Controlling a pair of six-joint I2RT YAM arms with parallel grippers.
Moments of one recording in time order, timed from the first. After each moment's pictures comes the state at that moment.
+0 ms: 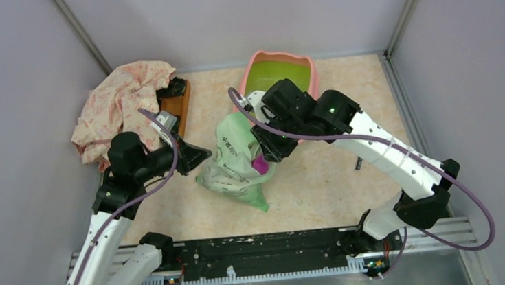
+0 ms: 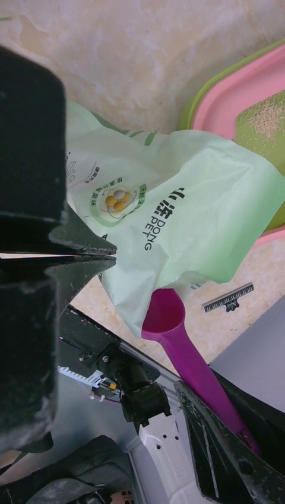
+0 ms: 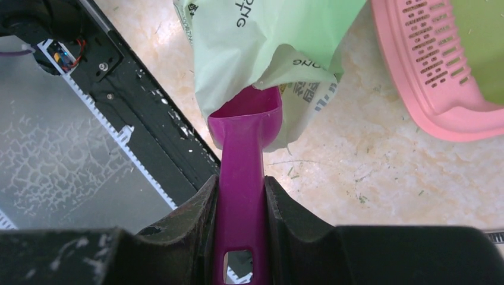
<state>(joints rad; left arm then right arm) -0.33 0.74 0.86 -0.37 0.64 -0.28 0.92 1.43 1.76 -1.23 -0.11 0.11</state>
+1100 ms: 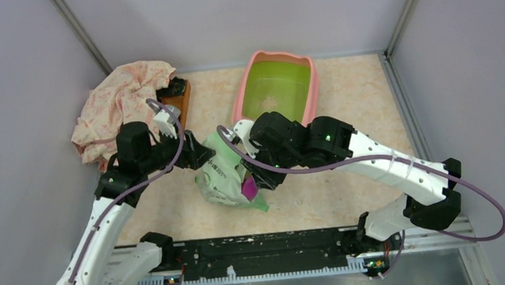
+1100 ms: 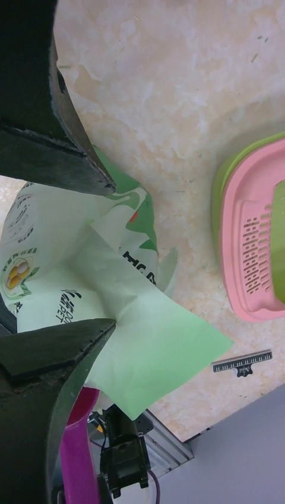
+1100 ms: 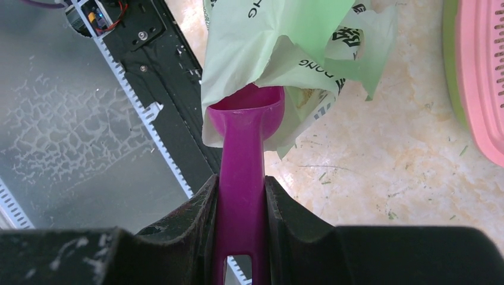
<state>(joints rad) -0.33 0.85 0.93 -0.52 0.45 -0.24 1.18 1.38 1.66 -1.16 -0.04 0.17</state>
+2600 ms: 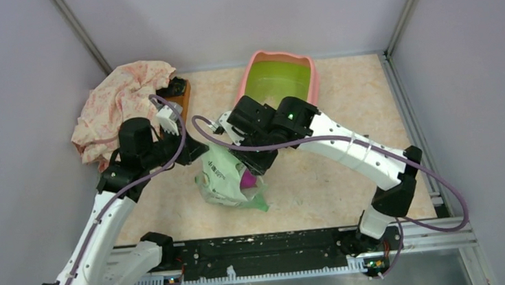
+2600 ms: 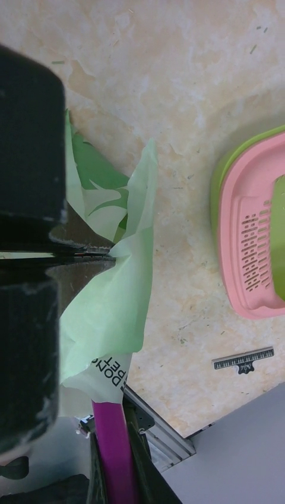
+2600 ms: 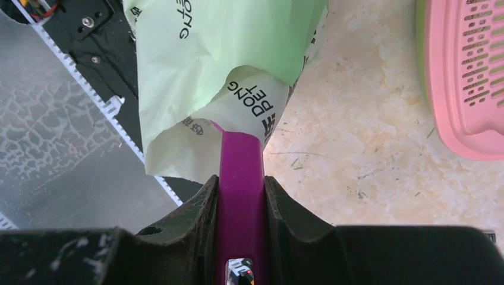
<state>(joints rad) -0.33 0.89 0.95 -0.51 0.47 -0.24 1.08 1.61 1.90 -1.34 -0.04 0.09</state>
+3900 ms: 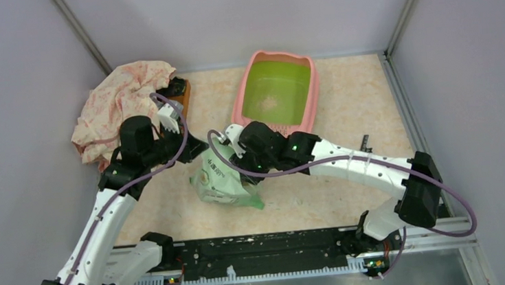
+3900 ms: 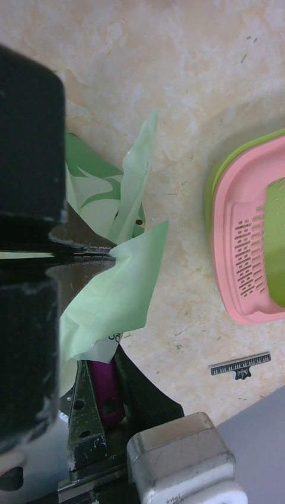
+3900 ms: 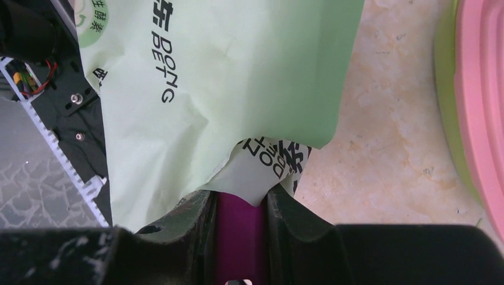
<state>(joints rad) -0.33 0.91 0.95 -0.48 0.47 -0.23 1.07 1.46 1.30 -0.67 -0.05 0.11</state>
